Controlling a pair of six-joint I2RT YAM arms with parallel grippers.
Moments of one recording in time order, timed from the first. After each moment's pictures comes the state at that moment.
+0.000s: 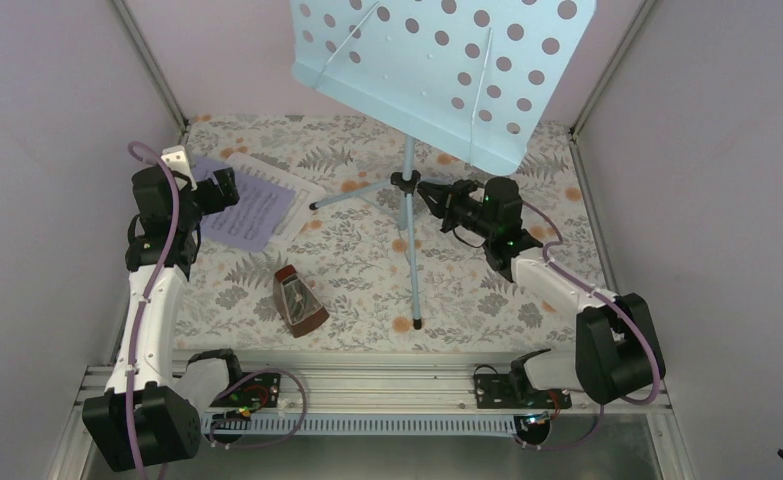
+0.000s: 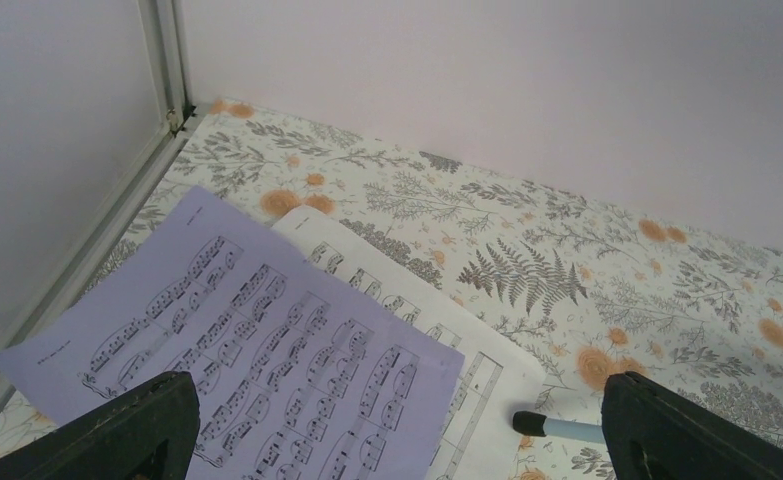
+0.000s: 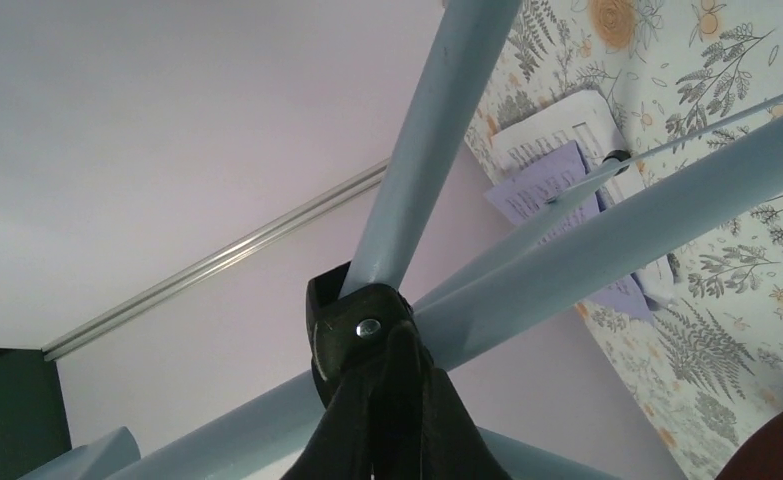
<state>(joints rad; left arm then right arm) 0.18 0.99 0.88 -0.30 0.17 -0.22 0.37 1.33 0.73 0.40 -0.48 1.91</state>
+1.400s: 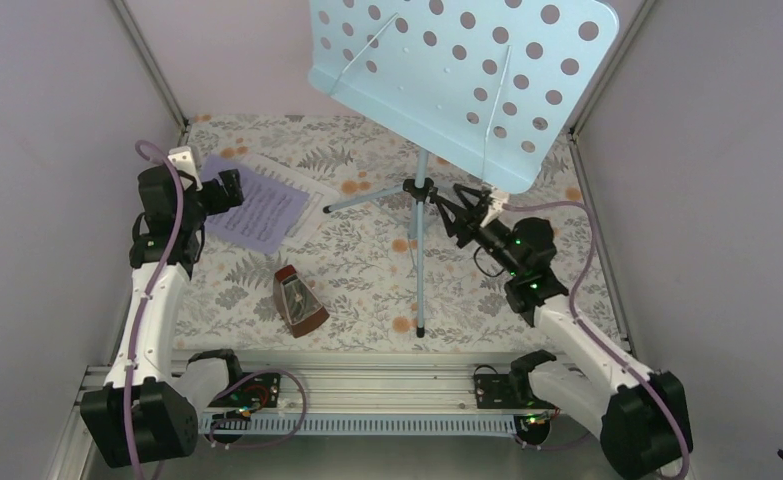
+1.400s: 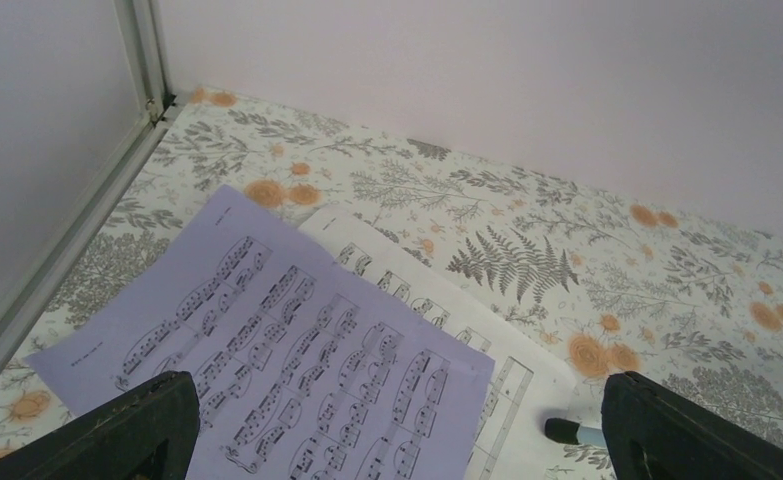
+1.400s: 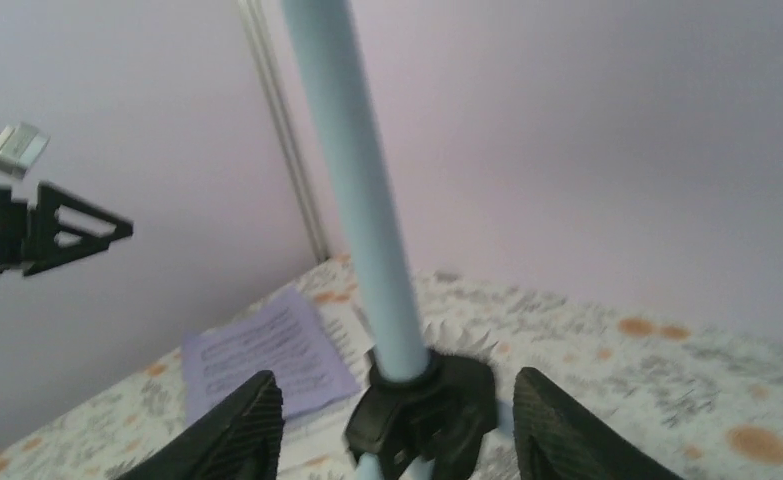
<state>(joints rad) 0.16 1.01 0.88 -0.29 0.17 -0.22 0.39 0.98 0.50 0.53 -0.34 0.23</state>
